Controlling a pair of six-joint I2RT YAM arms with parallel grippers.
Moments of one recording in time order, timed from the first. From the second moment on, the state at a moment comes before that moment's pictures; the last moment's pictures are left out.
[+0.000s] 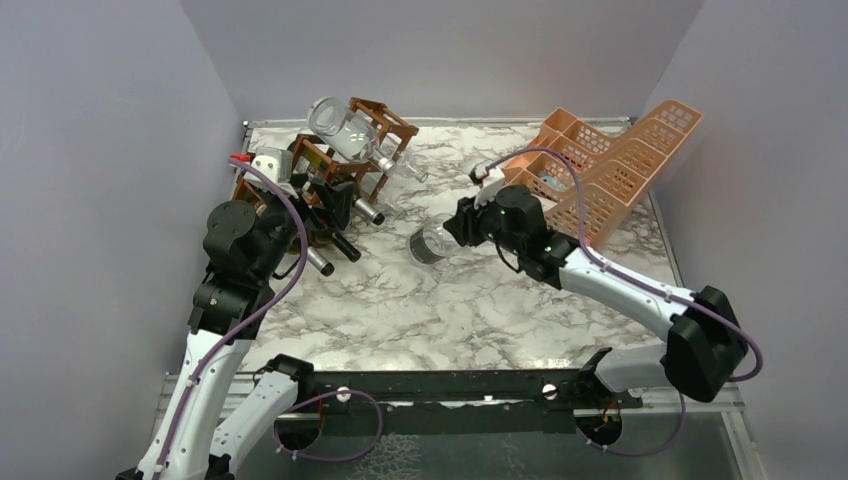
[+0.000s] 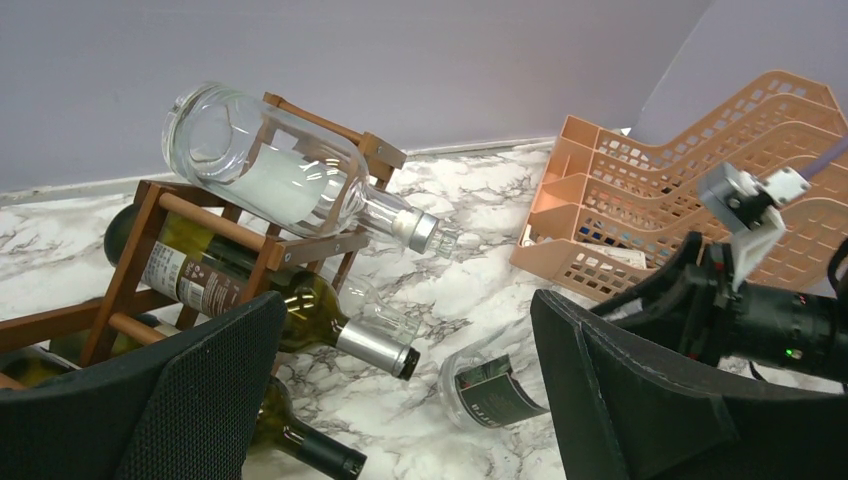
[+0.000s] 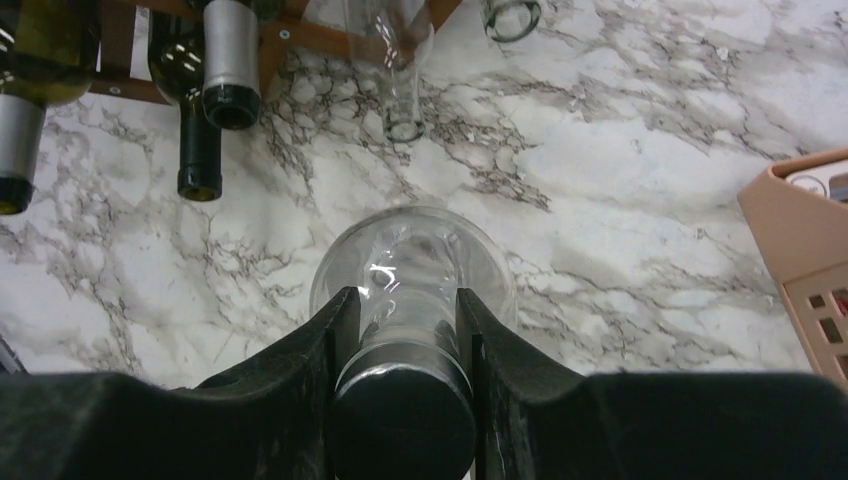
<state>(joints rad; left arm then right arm) -0.30 0.72 1.03 -0.29 0.09 -0.19 0.73 1.38 0.94 0.08 -0.02 0.21</state>
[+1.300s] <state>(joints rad) -0.30 0.77 1.02 -0.30 0.15 -0.19 0.74 1.34 0.72 -0.35 -0.12 0.29</state>
